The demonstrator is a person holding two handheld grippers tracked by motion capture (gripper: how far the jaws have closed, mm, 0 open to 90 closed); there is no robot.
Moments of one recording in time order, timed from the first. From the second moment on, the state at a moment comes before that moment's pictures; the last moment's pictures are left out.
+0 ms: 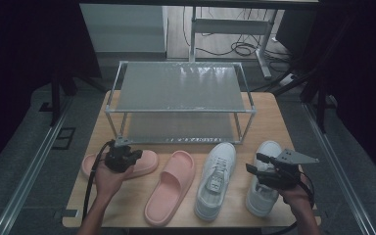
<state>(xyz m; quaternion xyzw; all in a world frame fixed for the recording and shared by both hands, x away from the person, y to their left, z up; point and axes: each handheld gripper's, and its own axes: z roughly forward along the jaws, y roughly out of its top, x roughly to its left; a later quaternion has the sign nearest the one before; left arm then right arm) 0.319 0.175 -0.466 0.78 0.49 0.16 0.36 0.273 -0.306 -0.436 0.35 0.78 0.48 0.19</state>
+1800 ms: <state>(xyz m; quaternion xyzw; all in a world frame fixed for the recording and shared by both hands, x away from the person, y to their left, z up) 0.353 0.140 -0.500 0.80 0.52 0.11 0.29 0.274 -0.306 -0.438 0.36 0.78 0.48 0.18</state>
